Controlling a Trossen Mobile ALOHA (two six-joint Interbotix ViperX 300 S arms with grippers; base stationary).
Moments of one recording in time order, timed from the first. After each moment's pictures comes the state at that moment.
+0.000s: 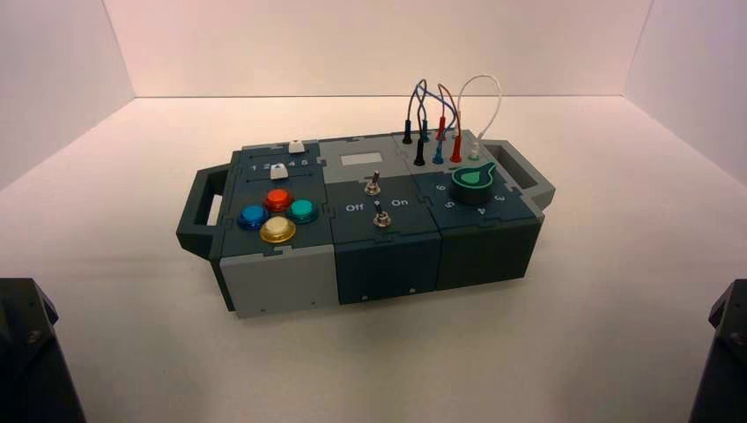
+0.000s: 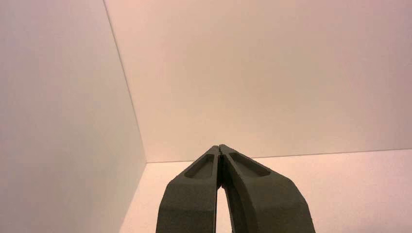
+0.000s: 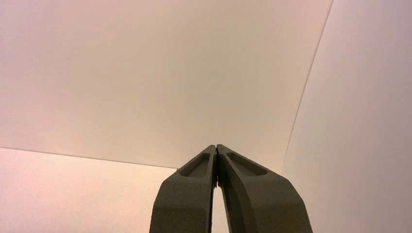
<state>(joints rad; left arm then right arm) 0.02 -1.06 1.06 0.00 0.12 0.08 0.03 -1.14 1.09 -0.05 0.08 -0.04</state>
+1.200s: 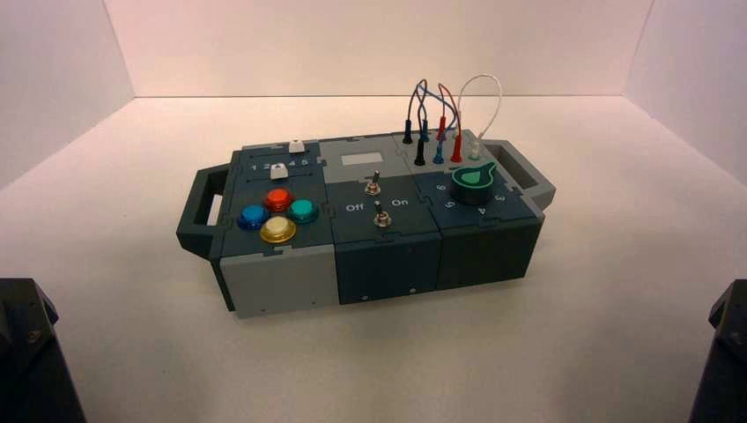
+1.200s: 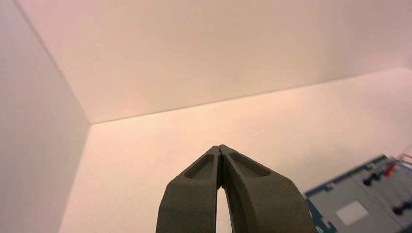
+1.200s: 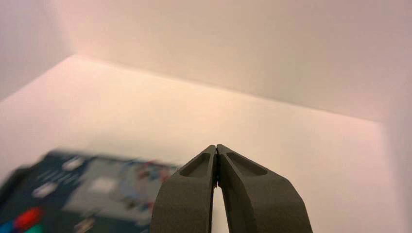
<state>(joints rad) -0.19 -0.93 1.06 -0.01 0.25 0.08 0.36 -0.91 1.03 0.04 0.30 -0.04</state>
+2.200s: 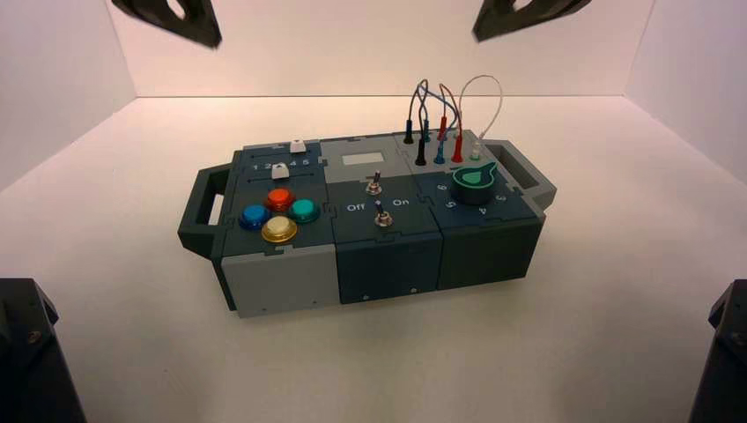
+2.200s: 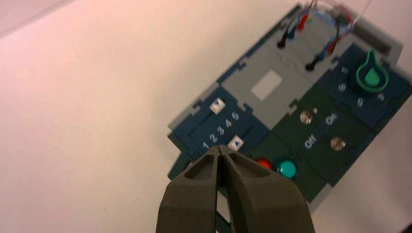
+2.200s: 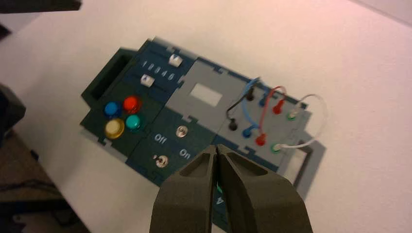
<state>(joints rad) -0.55 -0.62 0.99 -0.02 0.57 0.08 0.72 -0.64 0.99 0.11 0.45 -0.04</state>
